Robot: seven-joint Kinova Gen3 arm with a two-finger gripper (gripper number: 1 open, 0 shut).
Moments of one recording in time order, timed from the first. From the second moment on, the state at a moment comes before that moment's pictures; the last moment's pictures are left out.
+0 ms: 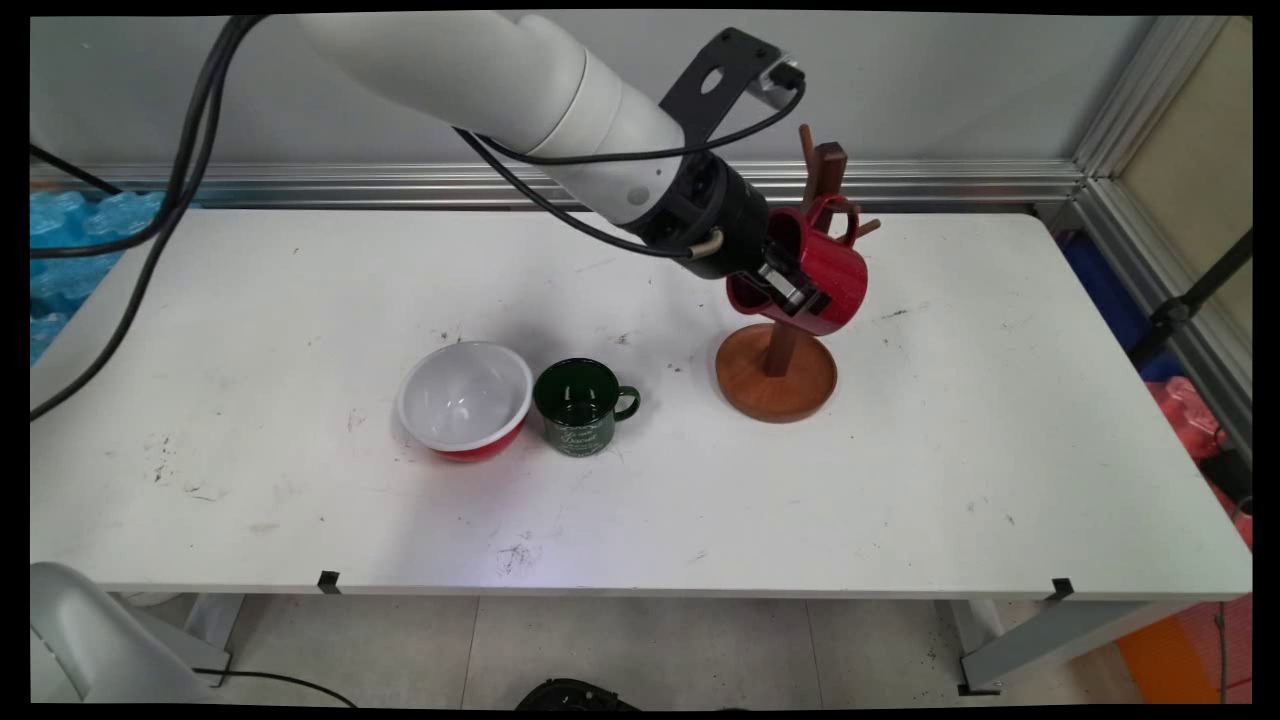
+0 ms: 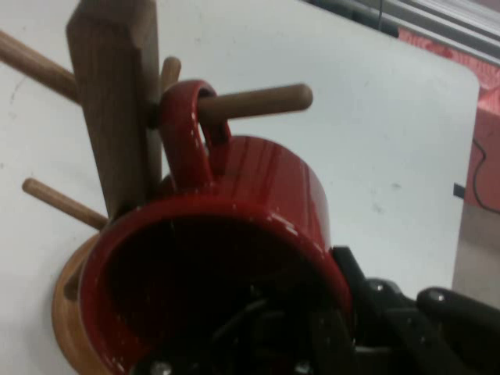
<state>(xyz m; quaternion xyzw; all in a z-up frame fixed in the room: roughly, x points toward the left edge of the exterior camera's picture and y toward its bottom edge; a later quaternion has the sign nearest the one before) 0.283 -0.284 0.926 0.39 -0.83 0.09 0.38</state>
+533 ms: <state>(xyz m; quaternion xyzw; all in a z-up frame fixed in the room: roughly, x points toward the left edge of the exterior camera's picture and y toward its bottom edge) 0.286 -0.283 0.932 0.38 -0.83 0.09 0.39</state>
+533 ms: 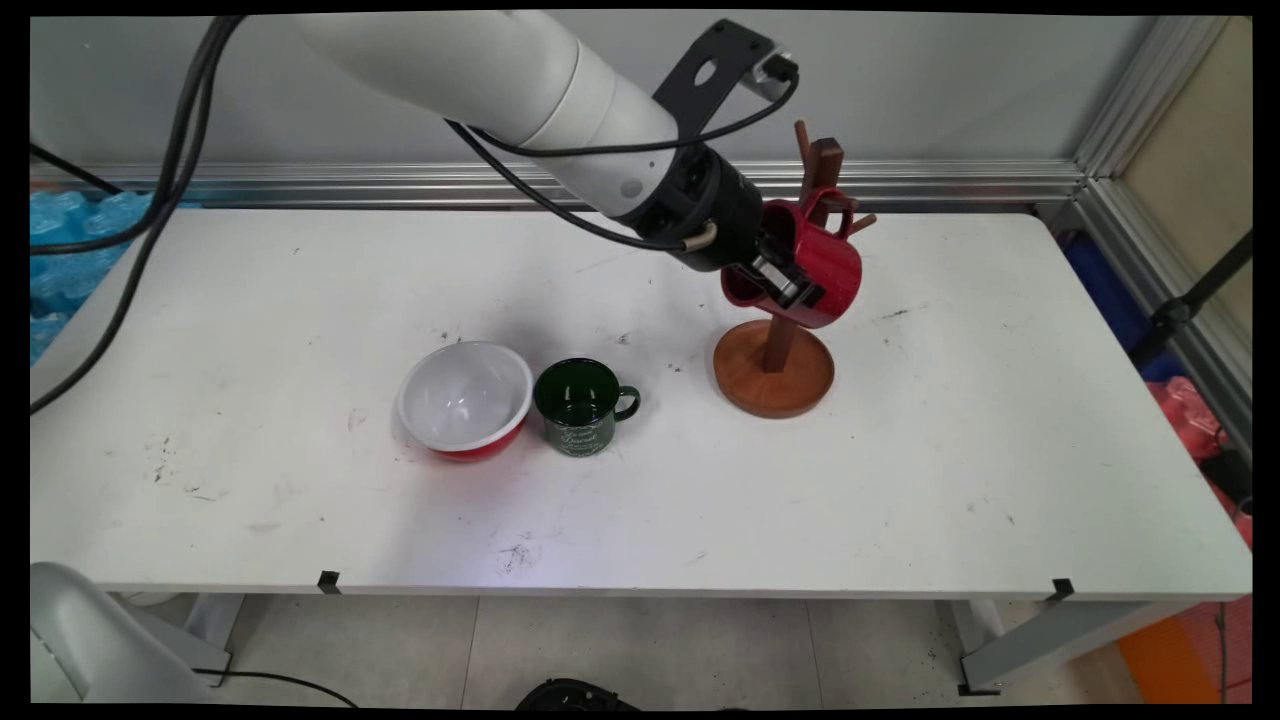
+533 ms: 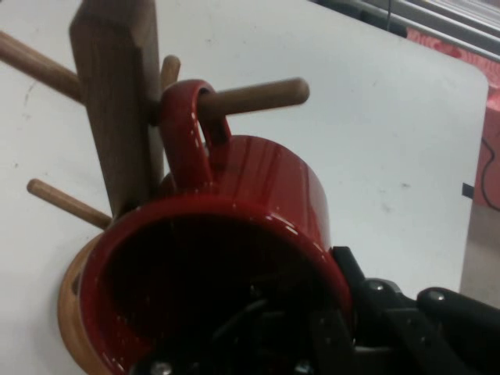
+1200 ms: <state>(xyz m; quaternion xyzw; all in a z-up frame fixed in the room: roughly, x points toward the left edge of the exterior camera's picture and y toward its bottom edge) 0.289 -0.265 0.952 0.37 -0.84 0.08 0.40</state>
